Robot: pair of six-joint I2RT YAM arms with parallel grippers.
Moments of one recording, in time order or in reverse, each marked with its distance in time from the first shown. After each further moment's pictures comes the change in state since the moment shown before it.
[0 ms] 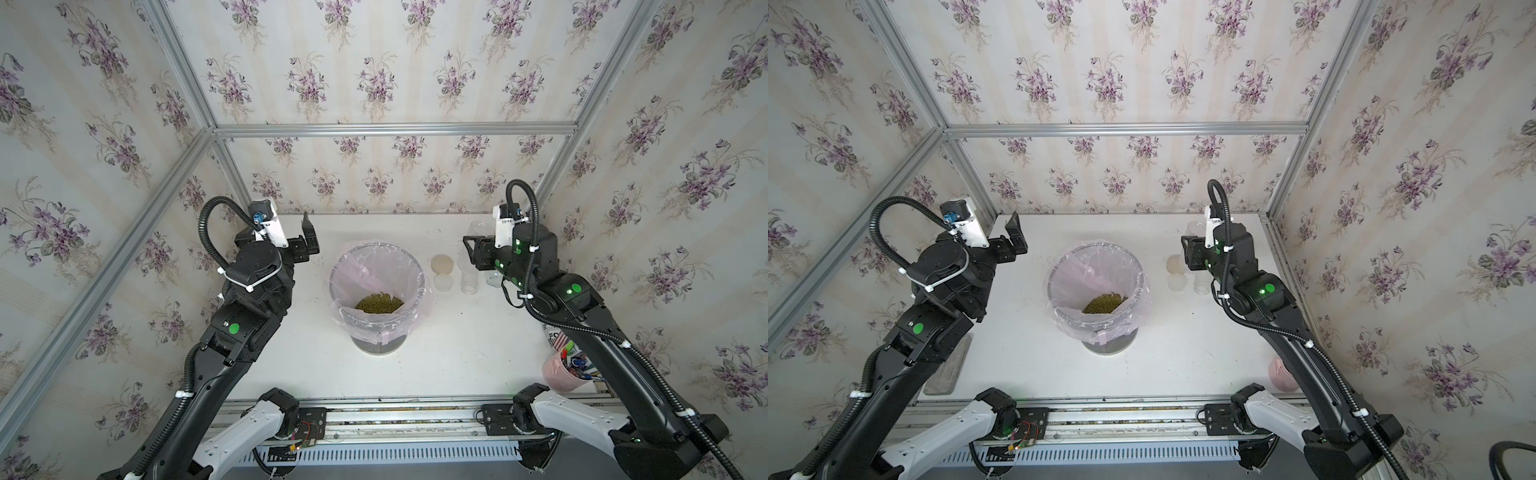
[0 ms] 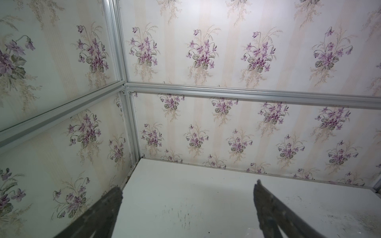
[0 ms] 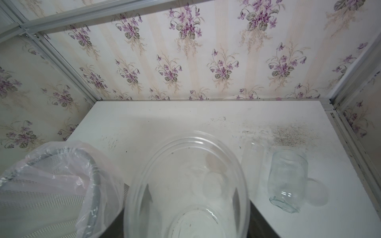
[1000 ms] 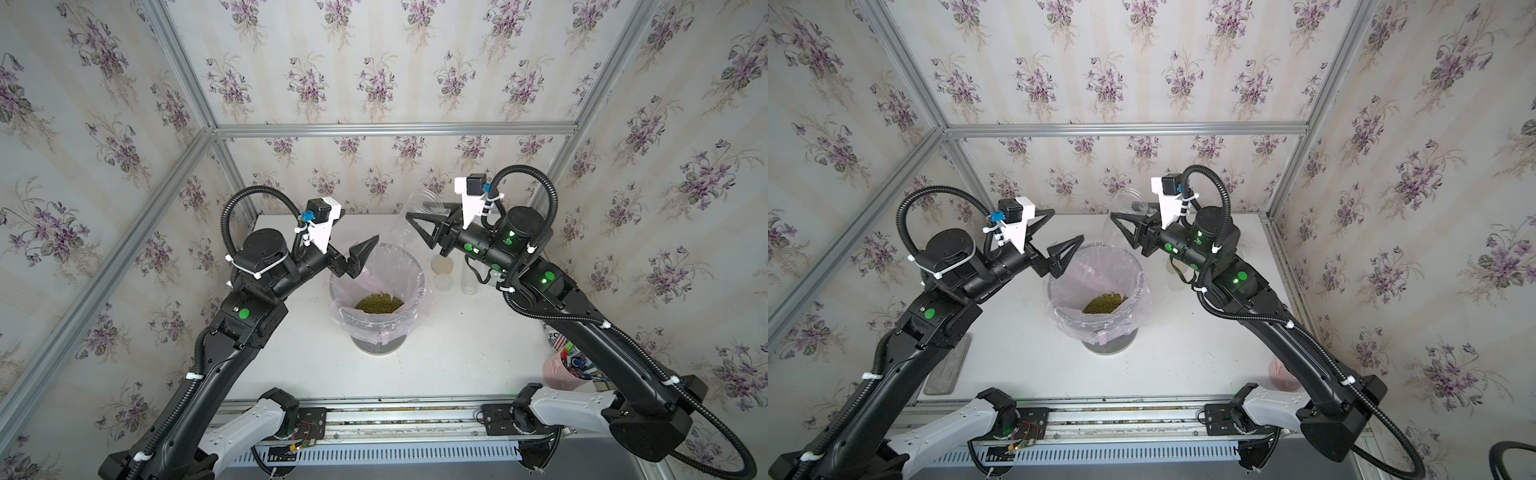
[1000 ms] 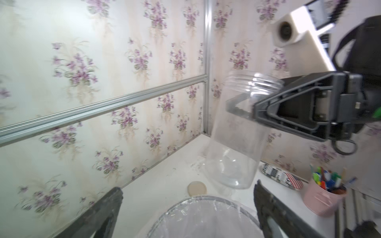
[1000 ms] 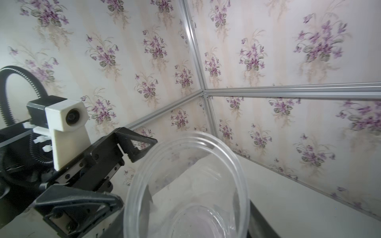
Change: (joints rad) left arm -0.003 0.071 0.050 0.074 0.832 0.046; right arm 0.216 0.168 0.226 0.418 -0.385 0.010
